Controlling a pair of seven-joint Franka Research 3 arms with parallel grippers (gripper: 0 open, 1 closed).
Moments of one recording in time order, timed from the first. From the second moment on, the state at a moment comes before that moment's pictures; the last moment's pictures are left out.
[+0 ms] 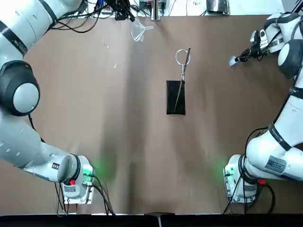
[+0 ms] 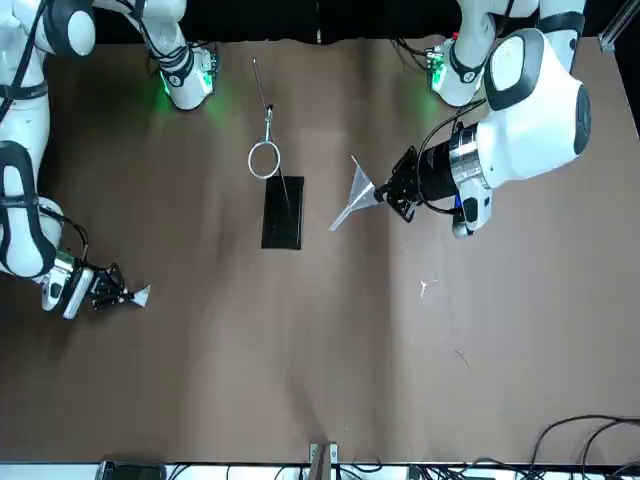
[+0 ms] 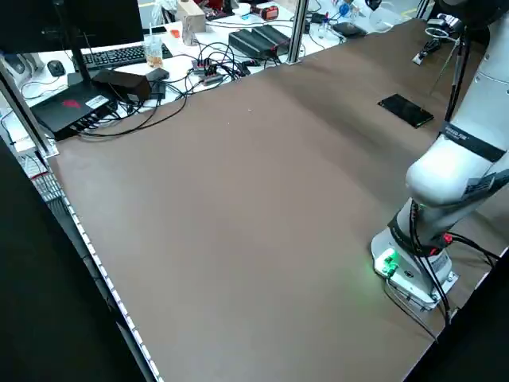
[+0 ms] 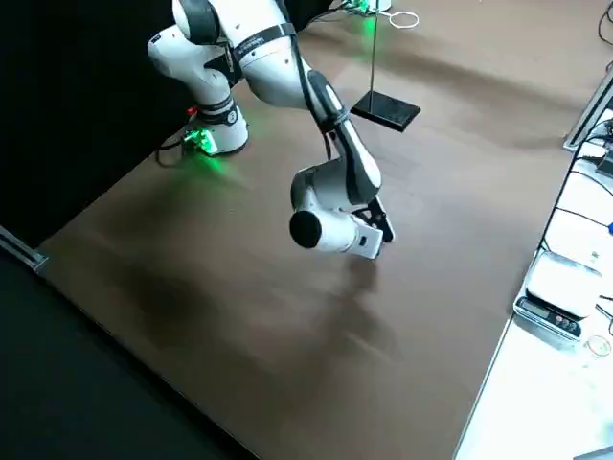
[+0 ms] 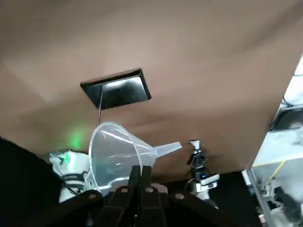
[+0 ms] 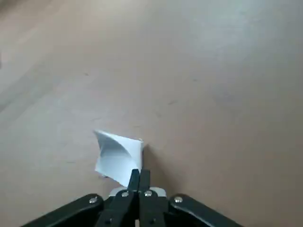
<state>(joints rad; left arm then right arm) -0.28 0.17 -0.12 -1.65 -0.77 1.92 -1.43 -0.26 0.74 -0.16 -1.71 0.94 2.05 -1.85</state>
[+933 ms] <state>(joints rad) -0.28 0.17 -0.14 -1.62 -1.02 1.87 -1.80 -0.22 0.47 -0.19 -1.52 0.42 1.55 -1.21</state>
